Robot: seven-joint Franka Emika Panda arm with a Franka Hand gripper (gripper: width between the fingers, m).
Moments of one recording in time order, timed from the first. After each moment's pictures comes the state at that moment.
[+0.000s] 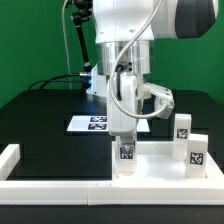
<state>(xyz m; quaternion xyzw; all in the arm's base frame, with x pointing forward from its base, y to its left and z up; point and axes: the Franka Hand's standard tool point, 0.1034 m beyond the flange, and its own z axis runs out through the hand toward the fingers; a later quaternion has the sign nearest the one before) 0.624 0.010 0.072 -0.64 0.76 -0.02 0.07</state>
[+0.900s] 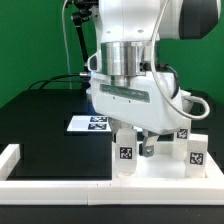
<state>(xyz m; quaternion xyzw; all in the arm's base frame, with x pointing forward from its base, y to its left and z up) 0.626 0.014 0.073 -0.88 0.48 -0.05 0.04</state>
